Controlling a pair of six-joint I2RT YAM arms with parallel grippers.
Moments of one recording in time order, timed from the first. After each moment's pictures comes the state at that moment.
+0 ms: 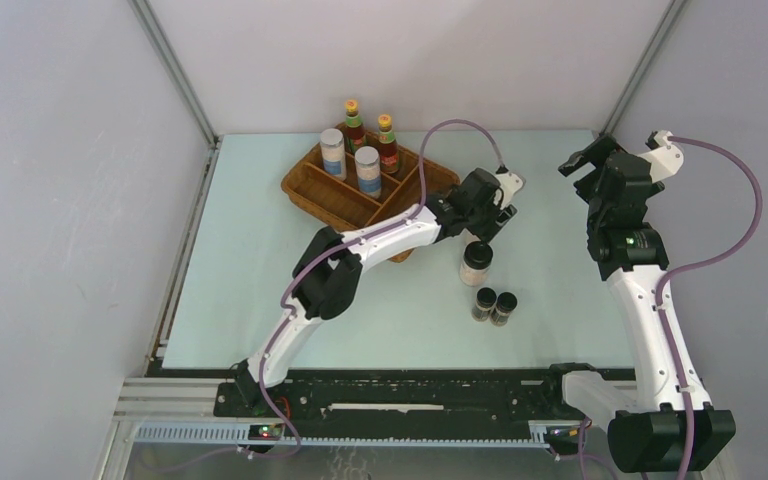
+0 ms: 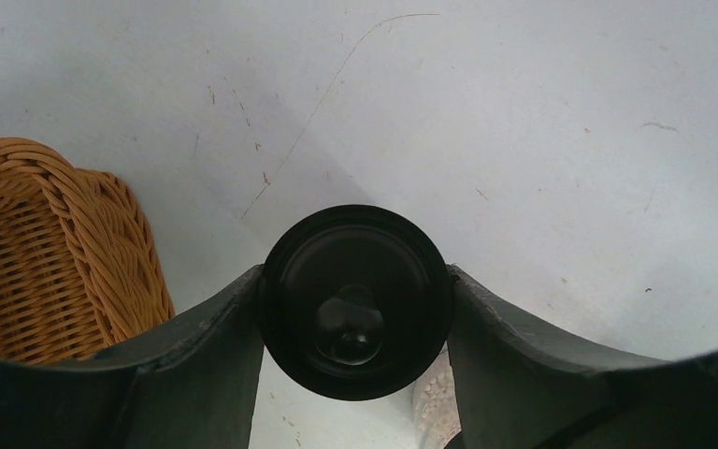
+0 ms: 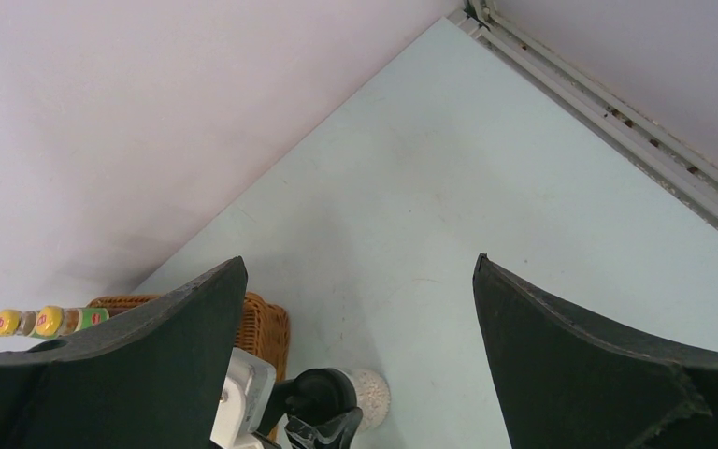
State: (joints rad) left arm -0.92 2.34 2.06 -0.37 -0.05 0.03; right arm 0.01 1.04 1.12 -0.35 0.39 0.61
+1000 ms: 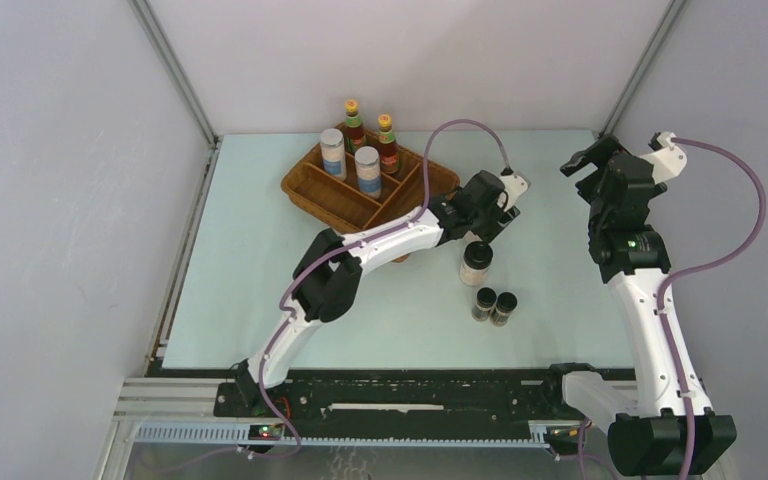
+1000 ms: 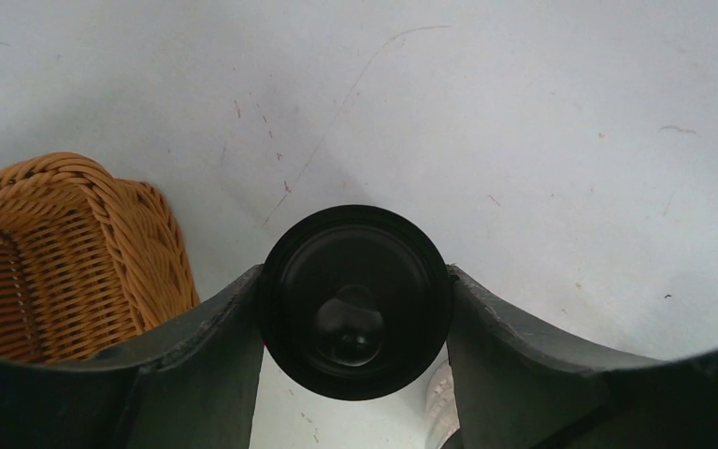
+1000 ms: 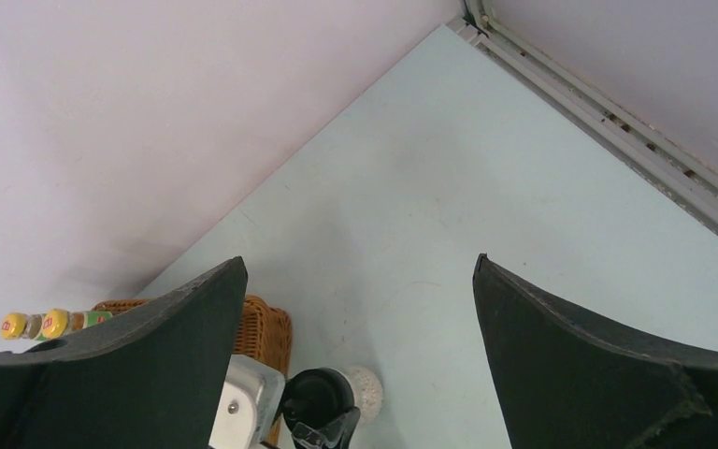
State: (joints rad) left arm -0.95 2.33 2.05 -0.35 -0.13 0.09; right arm 0.01 1.02 1.12 -0.36 0.40 0.61
